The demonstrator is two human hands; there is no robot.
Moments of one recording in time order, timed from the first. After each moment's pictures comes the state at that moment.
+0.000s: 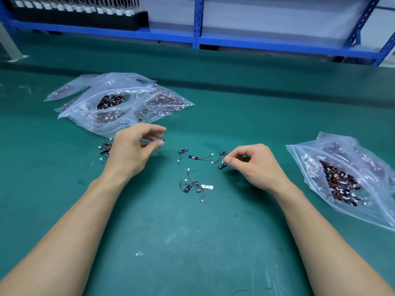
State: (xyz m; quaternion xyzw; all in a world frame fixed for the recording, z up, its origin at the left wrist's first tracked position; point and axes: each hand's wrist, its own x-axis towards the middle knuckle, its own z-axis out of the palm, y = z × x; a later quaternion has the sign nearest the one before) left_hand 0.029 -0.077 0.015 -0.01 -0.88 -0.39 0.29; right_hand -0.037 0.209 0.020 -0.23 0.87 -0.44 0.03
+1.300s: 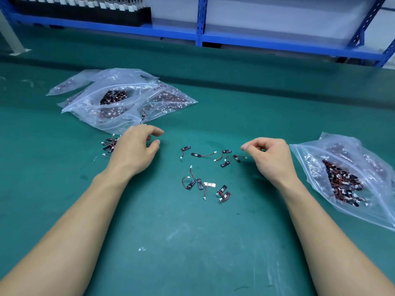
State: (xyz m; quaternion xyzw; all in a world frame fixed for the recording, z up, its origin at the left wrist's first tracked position) left_hand 0.021 -0.088 0.002 0.08 -0.94 -0.26 0.21; right_hand -0.055 0.219 0.012 -0.11 0.86 -0.50 -0.07
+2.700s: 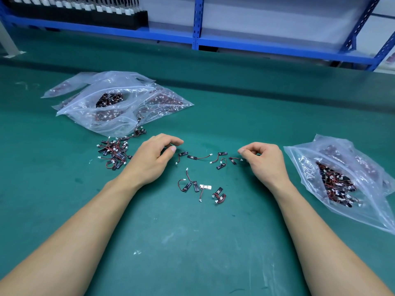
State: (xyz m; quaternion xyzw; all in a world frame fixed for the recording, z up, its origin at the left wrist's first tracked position) left_hand 0.020 -0.056 -0.005 -0.03 -0.92 -0.36 0.16; right_hand -0.067 0.223 -0.007 -0.08 0.86 -0.50 -0.06
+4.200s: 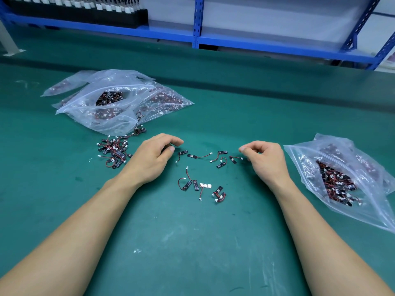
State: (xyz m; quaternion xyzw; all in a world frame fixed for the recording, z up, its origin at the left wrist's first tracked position) left_hand 0.020 -0.057 -0.005 -0.03 -0.92 -0.36 0.14; right_hand -0.066 0.223 -0.004 -0.07 0.85 -0.52 -0.05
